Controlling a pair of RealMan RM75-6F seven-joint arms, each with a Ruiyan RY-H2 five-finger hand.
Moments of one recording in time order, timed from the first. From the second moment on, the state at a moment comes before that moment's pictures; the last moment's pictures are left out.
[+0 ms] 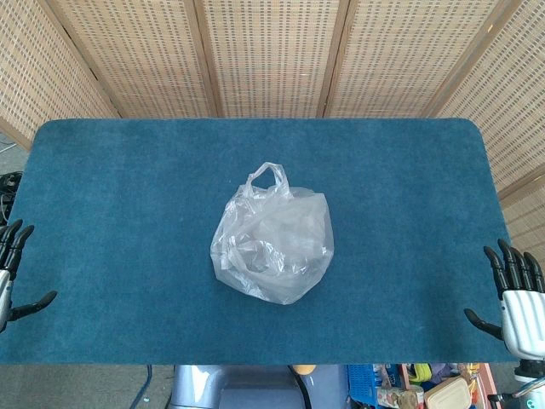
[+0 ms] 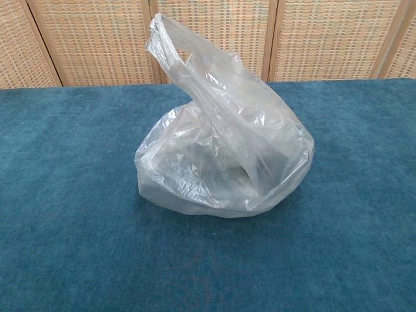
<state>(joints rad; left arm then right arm) -0.06 -1.00 -0.06 -1.81 1.51 1.55 0.09 0.00 -1.06 0.08 -1.78 -1.54 1.60 -0.15</state>
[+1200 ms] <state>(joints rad) -0.10 -1.03 -0.11 -1.82 1.40 1.49 0.16 0.50 -0.87 -0.02 -1.81 -1.91 1.12 1.07</state>
